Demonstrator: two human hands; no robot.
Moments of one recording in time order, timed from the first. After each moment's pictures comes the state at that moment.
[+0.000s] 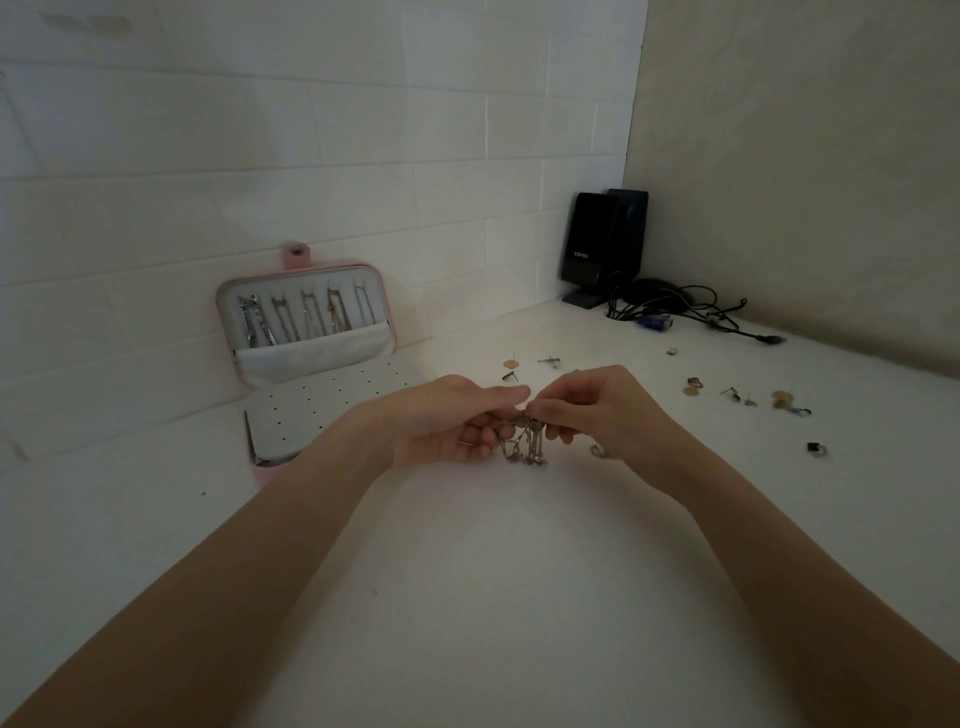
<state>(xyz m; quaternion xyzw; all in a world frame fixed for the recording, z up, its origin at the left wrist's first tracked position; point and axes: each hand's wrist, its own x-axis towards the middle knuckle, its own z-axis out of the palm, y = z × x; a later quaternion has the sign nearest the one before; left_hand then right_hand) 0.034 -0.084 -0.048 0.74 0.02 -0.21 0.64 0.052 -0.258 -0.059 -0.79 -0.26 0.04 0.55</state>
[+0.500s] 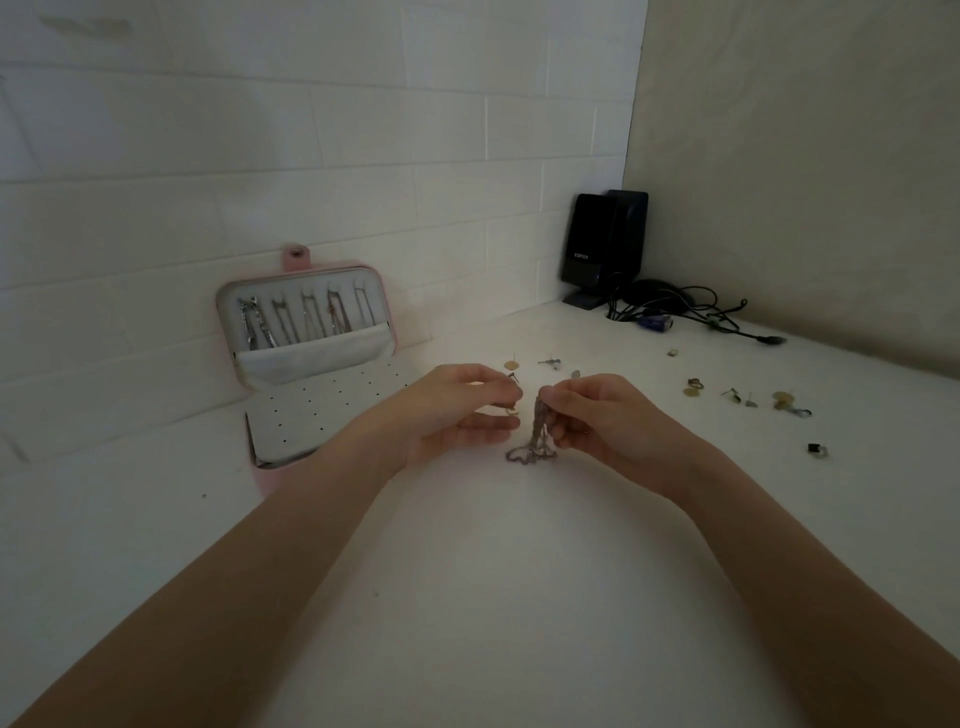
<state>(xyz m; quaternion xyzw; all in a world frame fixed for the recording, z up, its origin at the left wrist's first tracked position) 0.037 -0.087 -0.050 0.71 0.04 -0.09 0.70 0.058 -0.259 -0.066 -0.70 -0.20 0.17 0.67</state>
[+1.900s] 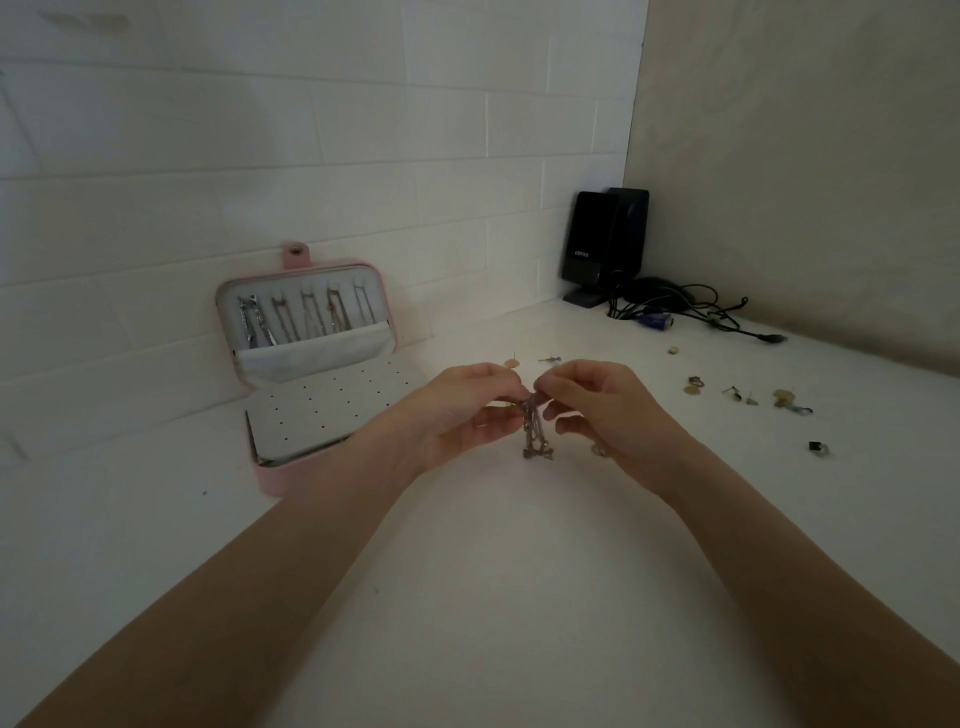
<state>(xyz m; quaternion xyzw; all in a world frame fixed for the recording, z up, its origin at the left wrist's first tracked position) 0.034 -0.100 -0.050 0.65 0.05 -0.09 0.76 0.056 -0.252 -0.063 -0.72 -0.18 0.07 0.66</state>
